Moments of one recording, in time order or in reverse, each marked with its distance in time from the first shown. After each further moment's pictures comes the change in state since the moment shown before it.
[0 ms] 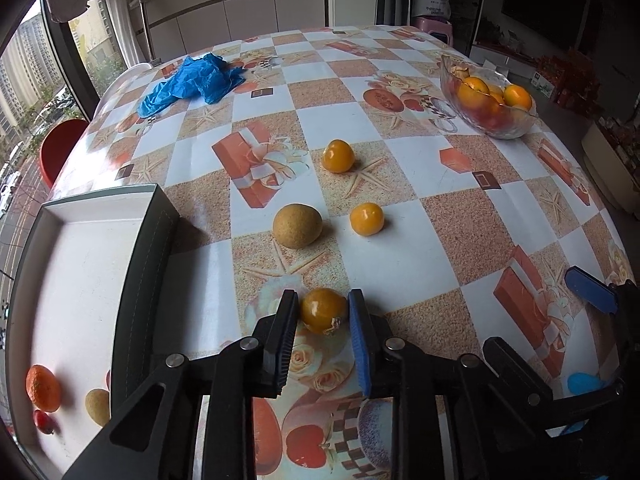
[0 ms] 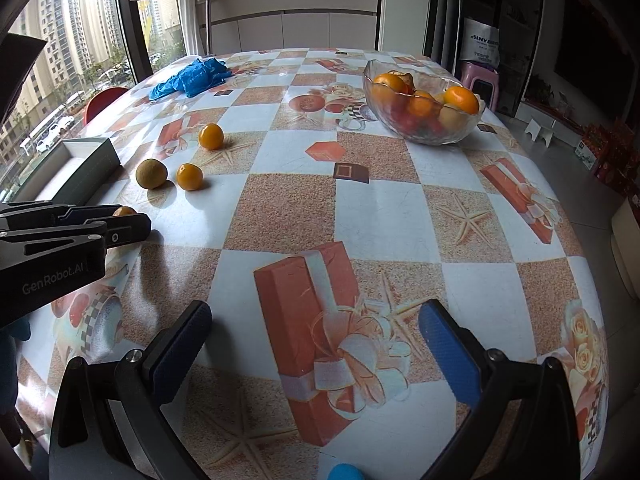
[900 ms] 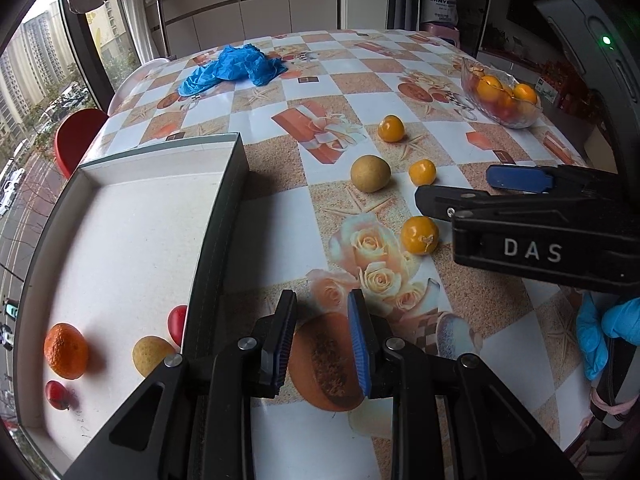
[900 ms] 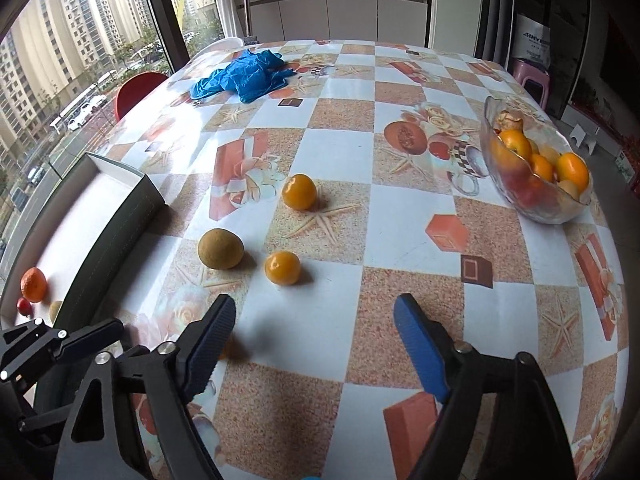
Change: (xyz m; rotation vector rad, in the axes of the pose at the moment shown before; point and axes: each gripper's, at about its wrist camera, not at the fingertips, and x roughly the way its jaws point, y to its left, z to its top) left arm -0.021 0.043 -0.038 -0.015 -0.020 0.012; right arm 0.036 0.061 0.073 -0.058 0.091 0.141
